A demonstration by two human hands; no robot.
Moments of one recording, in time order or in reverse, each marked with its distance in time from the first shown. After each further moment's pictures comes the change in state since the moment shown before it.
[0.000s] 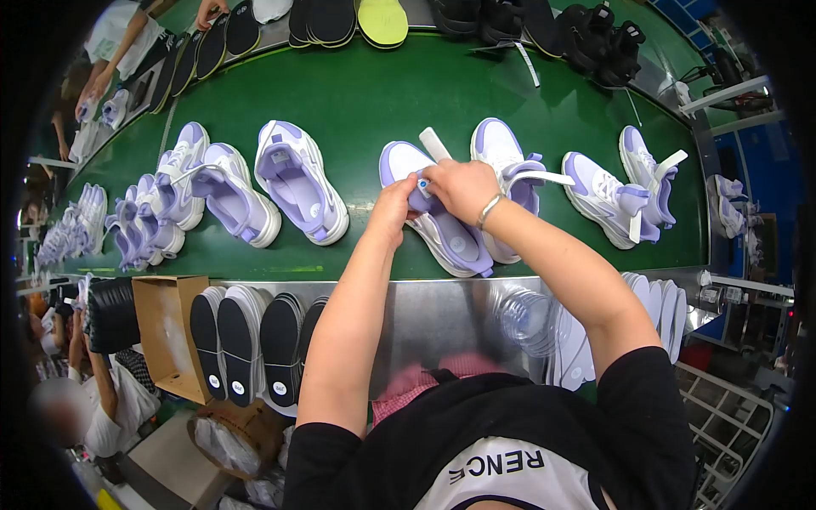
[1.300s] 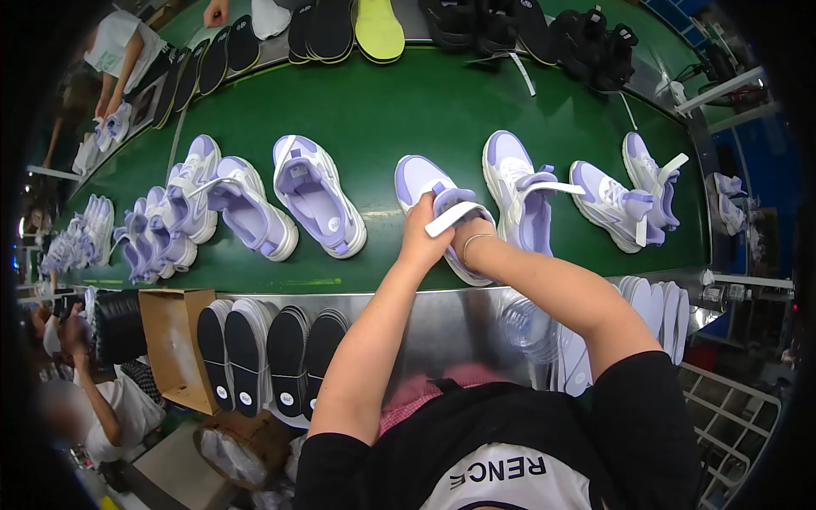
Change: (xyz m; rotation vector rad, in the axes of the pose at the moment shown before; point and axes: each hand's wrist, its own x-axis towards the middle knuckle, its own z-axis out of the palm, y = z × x) left_hand -0.016 -0.007 0.006 0.569 -0.016 0.526; right_hand 0.005 -0.052 -0.014 -0.228 -1.019 0.137
